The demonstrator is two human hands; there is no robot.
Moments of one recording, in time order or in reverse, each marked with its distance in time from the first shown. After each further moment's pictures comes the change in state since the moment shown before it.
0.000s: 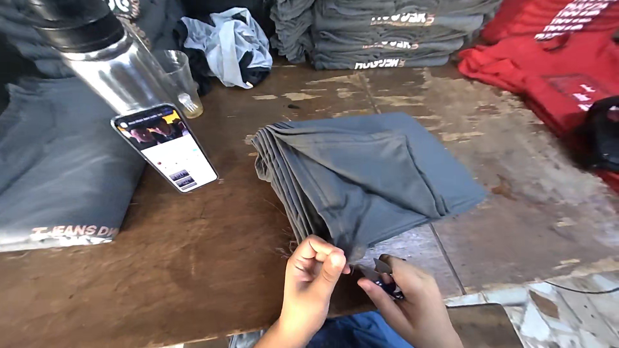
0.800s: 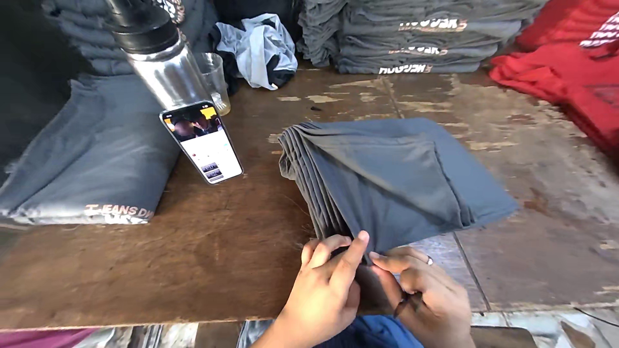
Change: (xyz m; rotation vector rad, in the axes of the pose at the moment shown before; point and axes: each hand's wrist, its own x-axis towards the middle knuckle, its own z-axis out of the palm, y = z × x) left_hand -0.008 0.016 -0.018 1.354 -0.240 0.514; right_hand 0.025 -0.012 0.013 0.165 0.153 -0.281
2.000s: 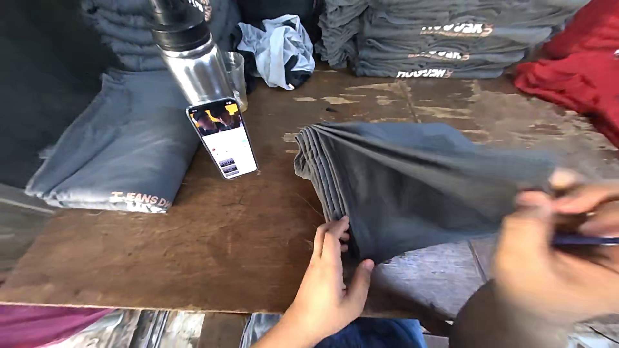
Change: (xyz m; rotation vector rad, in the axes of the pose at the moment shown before) left_hand 0.005 0.001 -0.008 -0.396 -0.029 -0.385; right_hand 0.078 0.029 -0.046 -0.095 0.396 -0.010
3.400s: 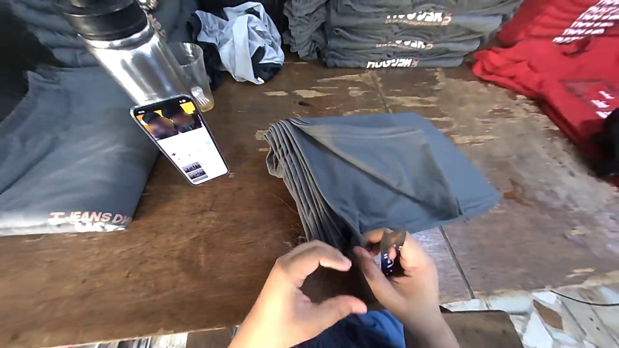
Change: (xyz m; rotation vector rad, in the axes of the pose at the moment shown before) left_hand 0.007 0.003 -0.032 -0.330 -0.201 0.149; right_hand -0.089 -0.032 0.024 0.161 -0.378 0.366
